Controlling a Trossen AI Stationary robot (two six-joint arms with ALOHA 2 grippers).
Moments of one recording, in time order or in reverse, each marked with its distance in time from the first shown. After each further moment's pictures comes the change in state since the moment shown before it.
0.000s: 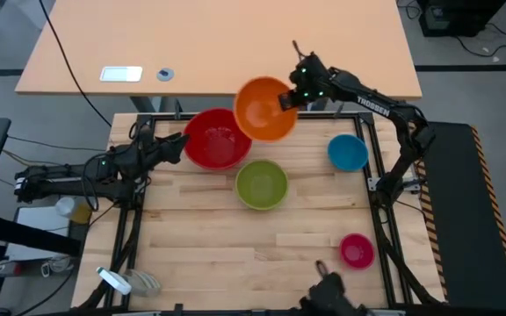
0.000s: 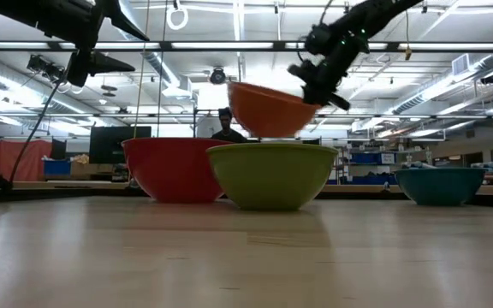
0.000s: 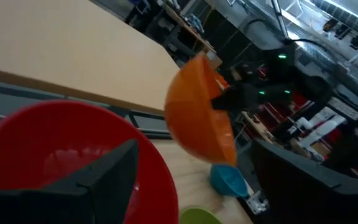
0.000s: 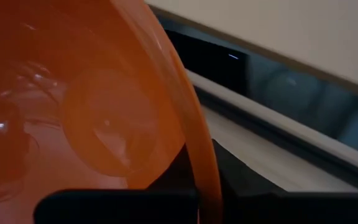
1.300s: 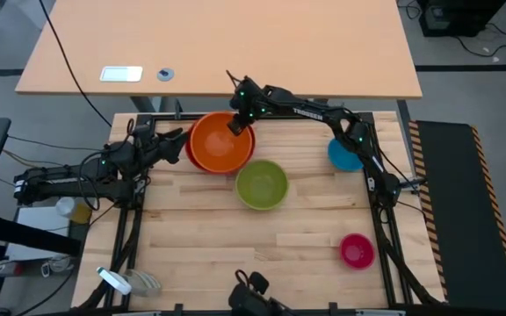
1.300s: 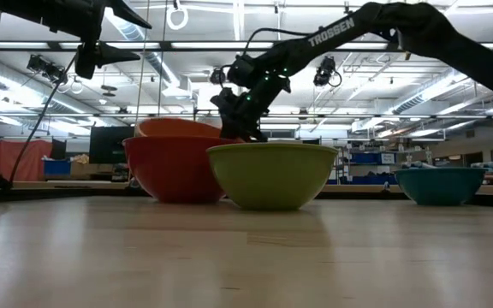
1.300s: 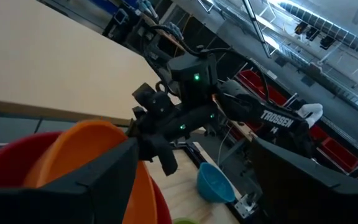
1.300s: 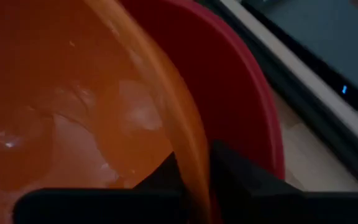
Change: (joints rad) left arm 0.038 -0.001 0.000 0.109 0.090 0.107; right arm 0.221 0.614 0.564 0.029 -0.081 -0.193
